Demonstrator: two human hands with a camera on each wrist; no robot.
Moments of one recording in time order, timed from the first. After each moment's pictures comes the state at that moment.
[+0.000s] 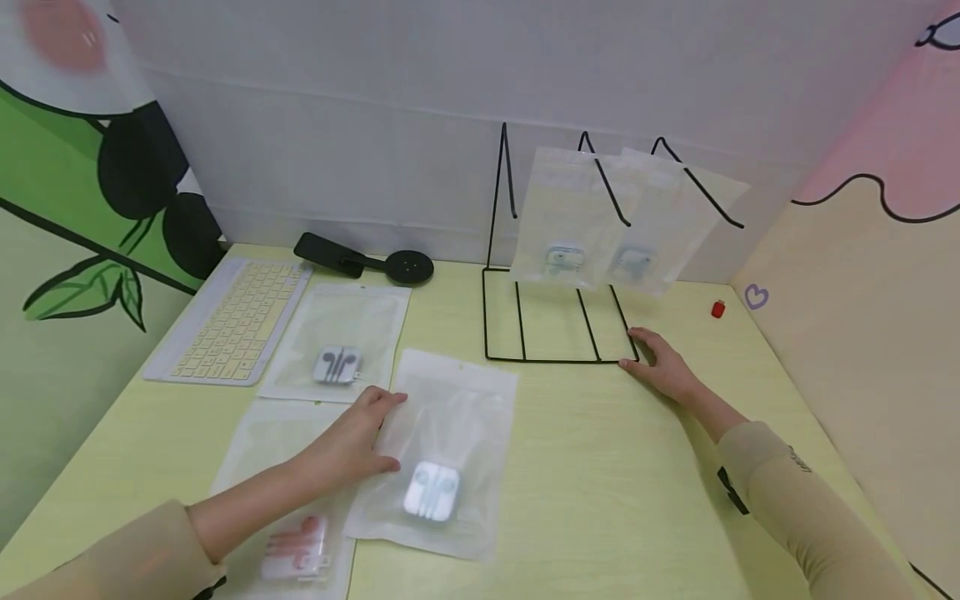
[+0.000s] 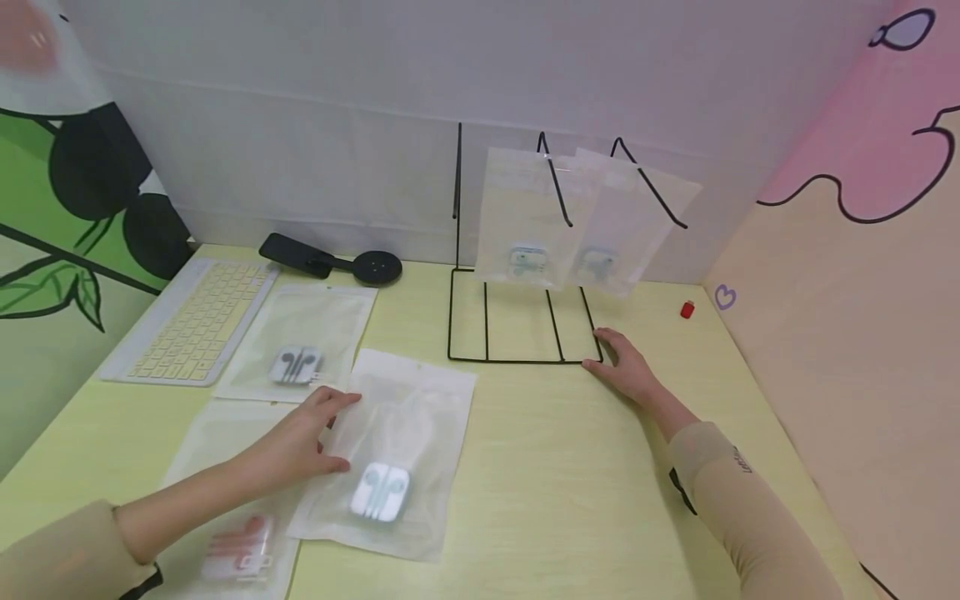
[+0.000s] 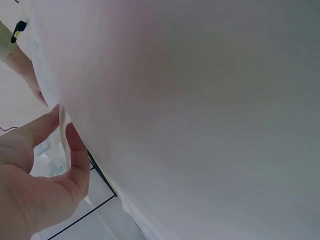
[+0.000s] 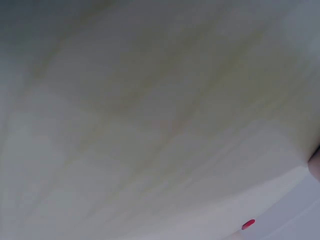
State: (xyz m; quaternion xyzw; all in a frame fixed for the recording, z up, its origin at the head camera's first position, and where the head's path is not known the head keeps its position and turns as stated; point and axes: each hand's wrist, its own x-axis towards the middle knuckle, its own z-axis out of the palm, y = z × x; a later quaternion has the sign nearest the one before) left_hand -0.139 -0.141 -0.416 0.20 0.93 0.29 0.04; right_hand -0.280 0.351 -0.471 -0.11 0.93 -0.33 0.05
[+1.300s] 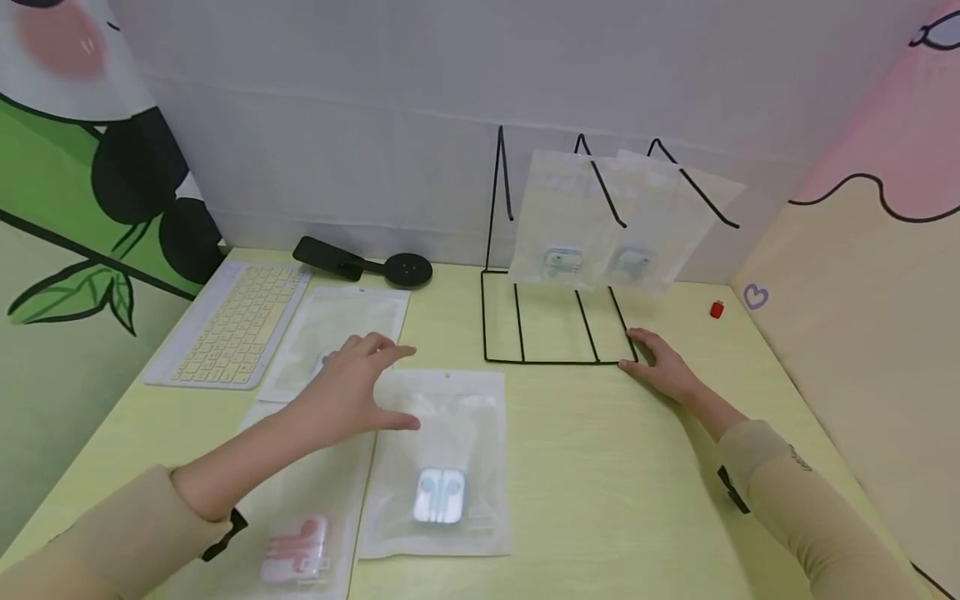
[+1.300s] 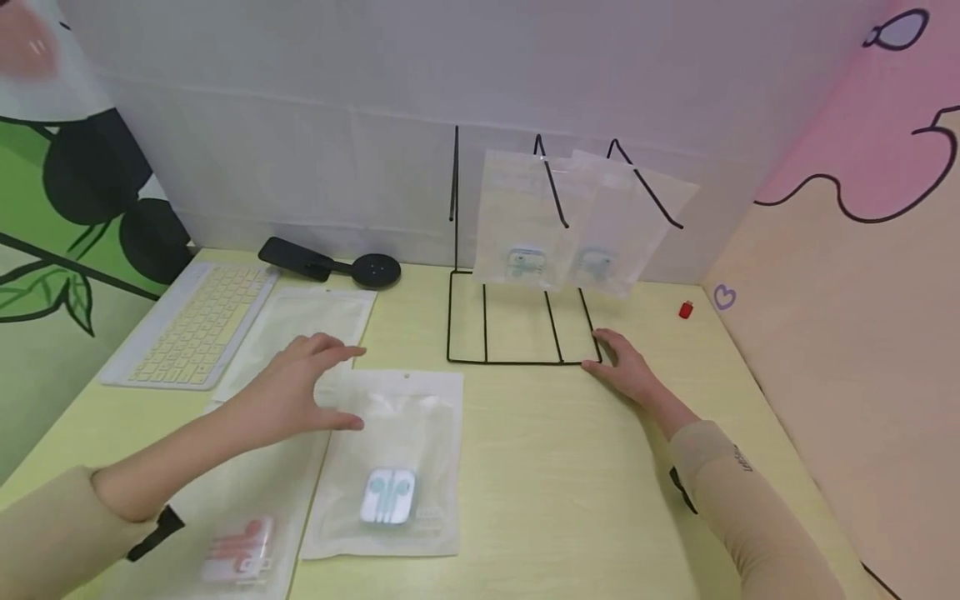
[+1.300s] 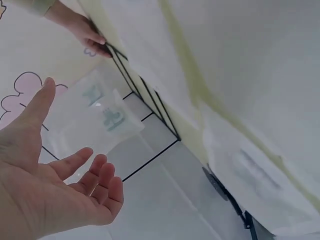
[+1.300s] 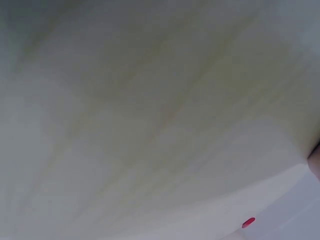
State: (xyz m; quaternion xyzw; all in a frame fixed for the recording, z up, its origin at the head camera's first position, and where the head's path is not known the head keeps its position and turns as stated) left_hand -0.164 -0.137 -0.354 0.23 0.95 0.19 -0.03; right_hand -0.277 0.349 -0.466 -0.11 0.93 -0.33 0.06
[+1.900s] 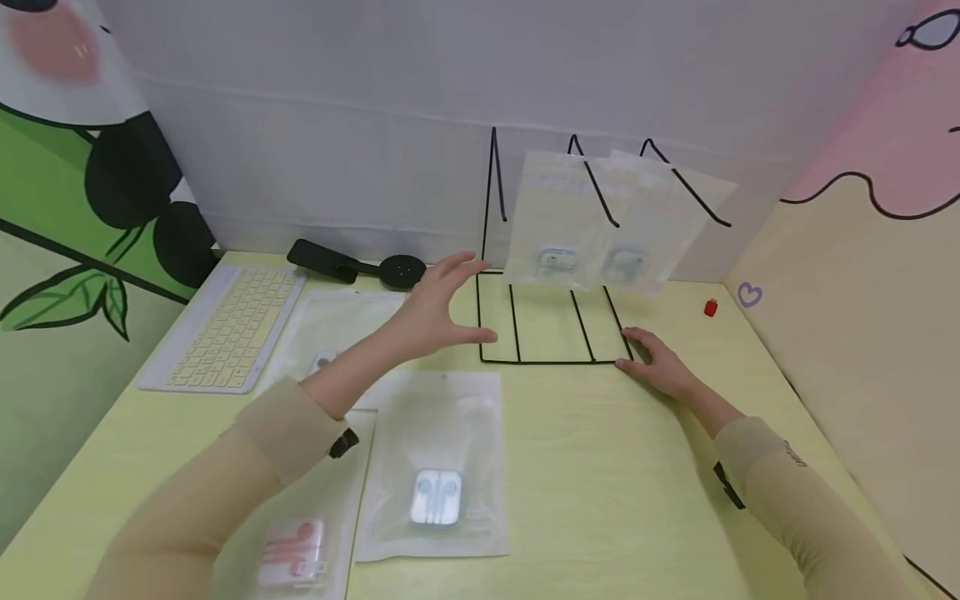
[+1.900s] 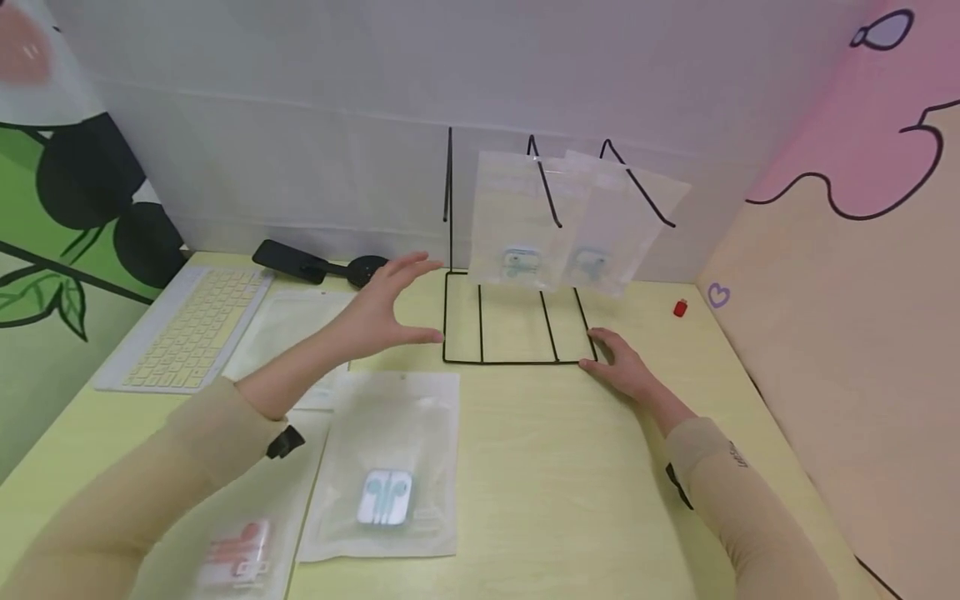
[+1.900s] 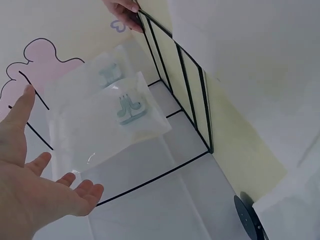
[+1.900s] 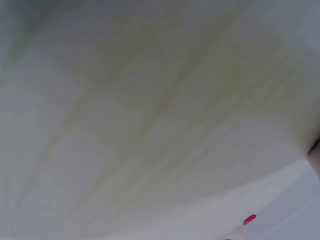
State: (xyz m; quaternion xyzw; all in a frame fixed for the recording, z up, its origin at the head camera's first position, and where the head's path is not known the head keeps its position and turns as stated) left_hand -0.252 -0.062 -0.330 0.28 0.90 0.34 -0.04; right_hand -0.279 0.353 -0.465 -0.12 0.93 -0.34 0.07
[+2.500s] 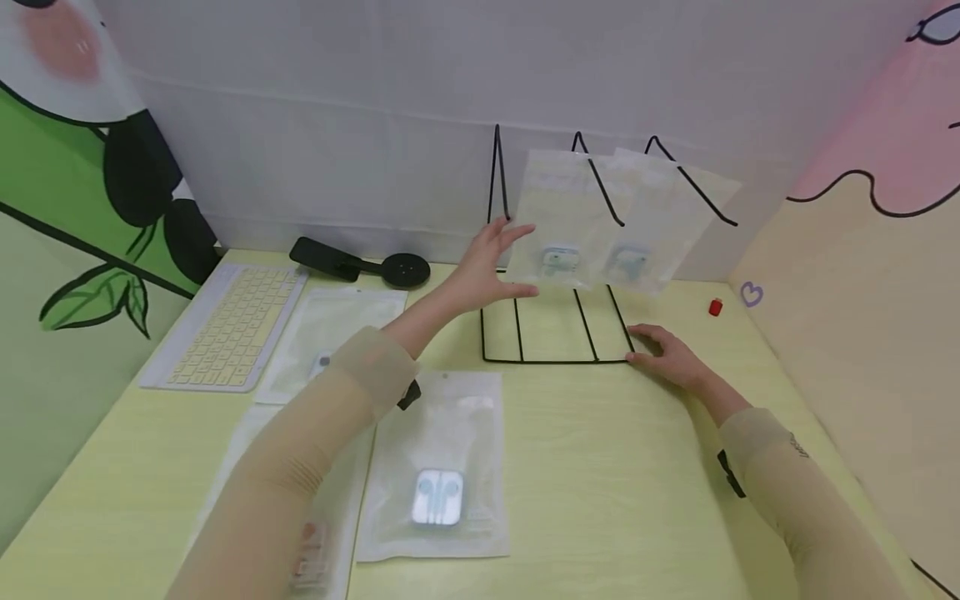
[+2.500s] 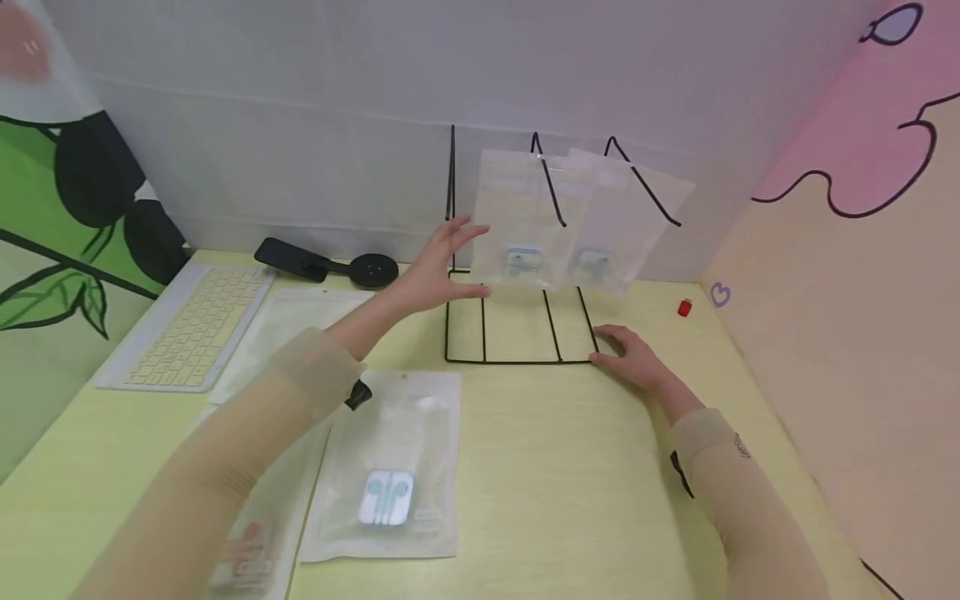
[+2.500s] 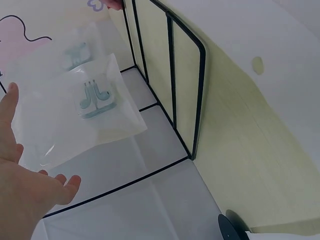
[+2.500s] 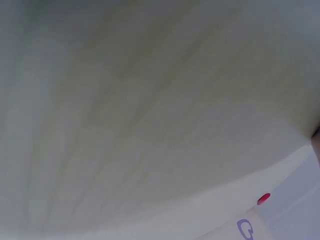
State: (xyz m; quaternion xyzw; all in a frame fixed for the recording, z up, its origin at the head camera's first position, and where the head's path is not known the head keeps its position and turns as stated) left_hand -0.324 -0.010 -0.335 0.28 0.88 0.38 -0.03; right_hand -0.288 0.366 -0.457 -0.13 0.91 -0.38 0.09
